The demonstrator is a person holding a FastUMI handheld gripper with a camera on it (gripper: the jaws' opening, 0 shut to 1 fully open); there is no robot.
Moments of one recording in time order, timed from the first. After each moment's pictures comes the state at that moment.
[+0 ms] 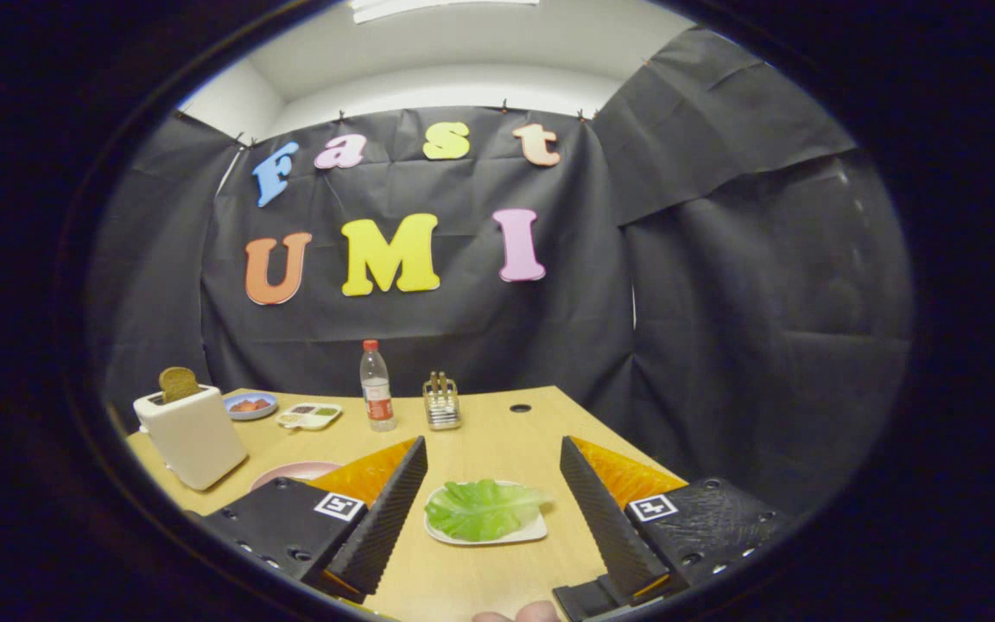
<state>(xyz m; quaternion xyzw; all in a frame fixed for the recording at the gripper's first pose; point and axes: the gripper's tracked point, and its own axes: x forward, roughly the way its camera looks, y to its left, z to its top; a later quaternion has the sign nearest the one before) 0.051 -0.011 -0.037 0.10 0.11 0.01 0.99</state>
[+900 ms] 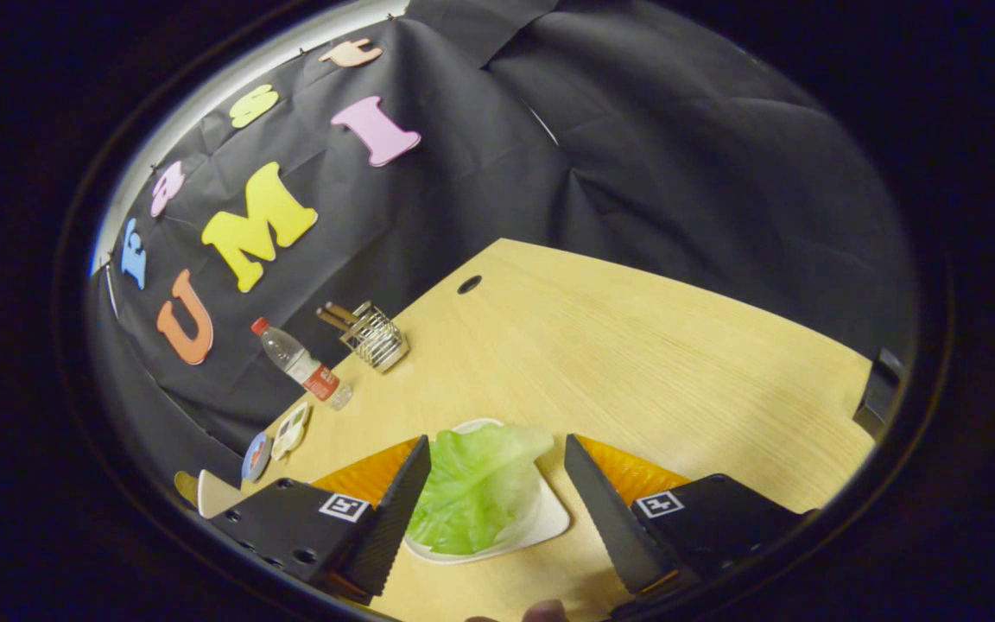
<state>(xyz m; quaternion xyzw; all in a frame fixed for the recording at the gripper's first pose) 0.153 -0.032 -0.187 0.33 0.32 -0.04 0.89</state>
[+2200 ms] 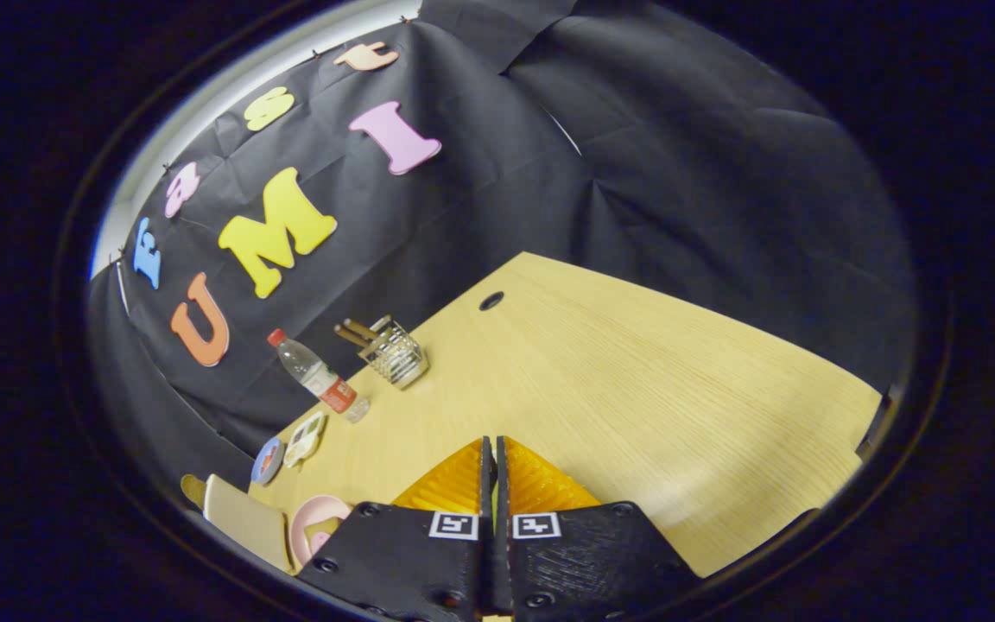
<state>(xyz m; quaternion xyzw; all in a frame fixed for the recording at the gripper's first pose) 0.171 -0.029 -0.138 0.32 0.28 0.01 0.91</state>
